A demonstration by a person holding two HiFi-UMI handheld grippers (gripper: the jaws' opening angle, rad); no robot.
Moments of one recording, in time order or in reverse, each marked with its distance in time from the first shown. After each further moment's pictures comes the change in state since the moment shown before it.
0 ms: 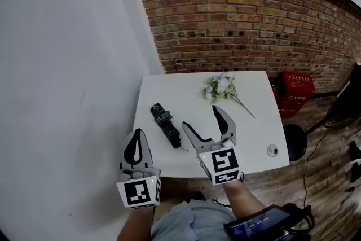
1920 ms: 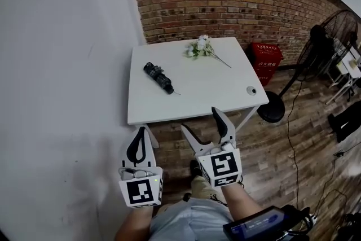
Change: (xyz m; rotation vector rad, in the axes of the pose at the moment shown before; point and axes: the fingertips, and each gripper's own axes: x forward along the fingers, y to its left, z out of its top) left arm -0.270 0.001 0.015 -0.079 -0.032 -0.197; right arm -0.241 0.190 0.001 -0.051 0.051 -0.174
